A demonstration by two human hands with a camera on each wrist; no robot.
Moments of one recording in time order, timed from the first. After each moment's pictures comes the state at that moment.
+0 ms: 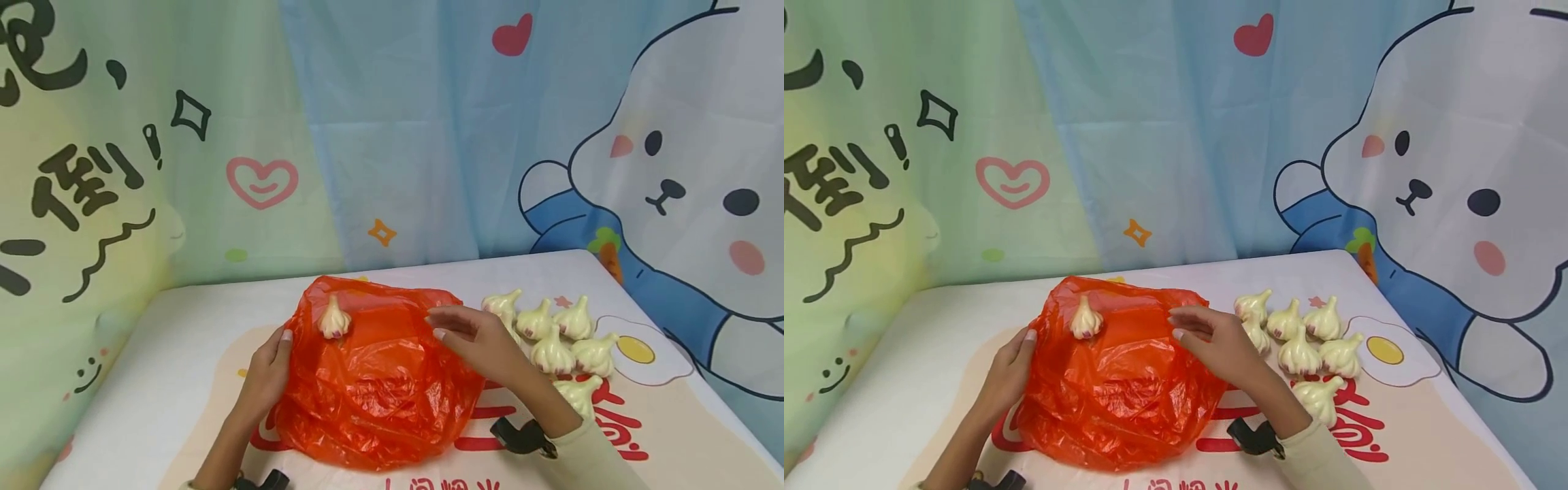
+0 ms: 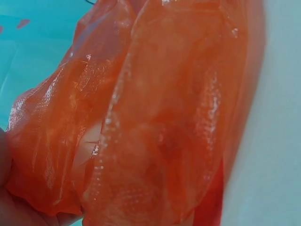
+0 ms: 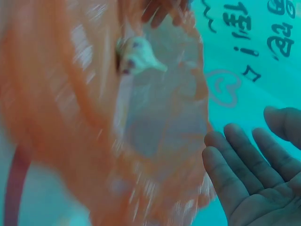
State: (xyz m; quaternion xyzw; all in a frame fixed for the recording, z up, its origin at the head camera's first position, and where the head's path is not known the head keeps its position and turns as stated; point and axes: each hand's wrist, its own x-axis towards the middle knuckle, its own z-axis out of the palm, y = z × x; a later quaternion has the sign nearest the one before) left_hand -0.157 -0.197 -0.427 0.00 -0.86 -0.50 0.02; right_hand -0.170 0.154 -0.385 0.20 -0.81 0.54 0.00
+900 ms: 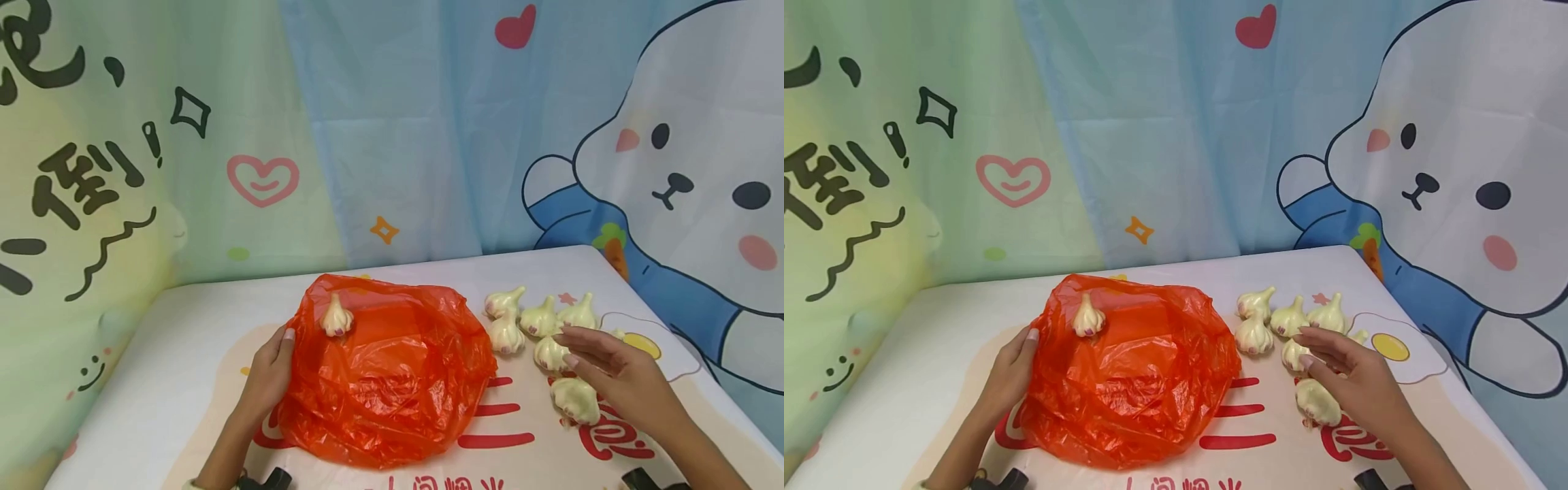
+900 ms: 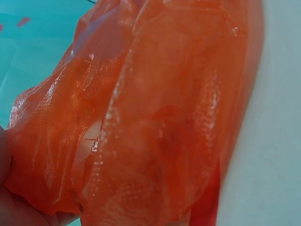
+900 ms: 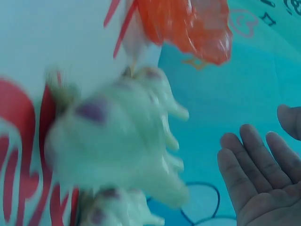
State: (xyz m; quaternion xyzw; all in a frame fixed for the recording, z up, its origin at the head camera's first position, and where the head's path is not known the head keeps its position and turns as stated) left_hand -0.157 -0.197 -0.430 0.01 -0.86 -0.51 0.00; right_hand -0.110 0.286 -0.397 0.09 -0.89 0.43 0.10
